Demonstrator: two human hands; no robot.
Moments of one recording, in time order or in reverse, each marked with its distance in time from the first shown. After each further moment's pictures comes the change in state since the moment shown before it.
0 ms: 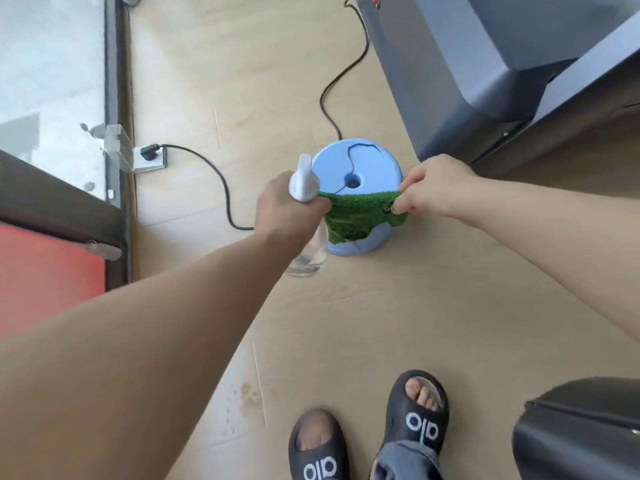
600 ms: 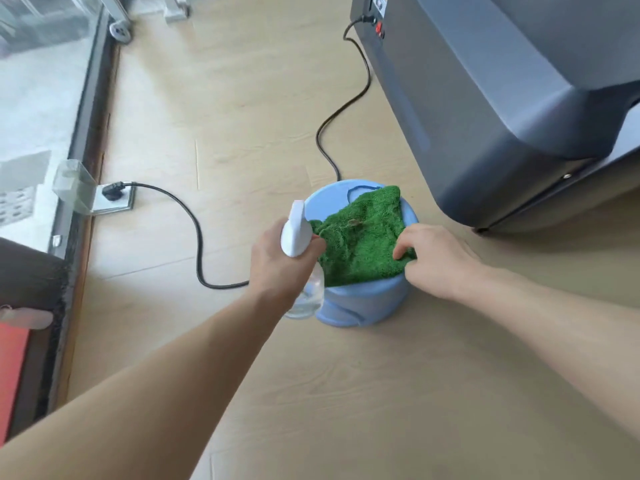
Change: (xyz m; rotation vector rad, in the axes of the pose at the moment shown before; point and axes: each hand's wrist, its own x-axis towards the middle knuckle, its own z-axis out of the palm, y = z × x) left_hand 0.130 -0.082 0.078 -0.054 0.032 0.087; right_hand 0.161 0.075 0.078 -0.357 0.077 -0.333
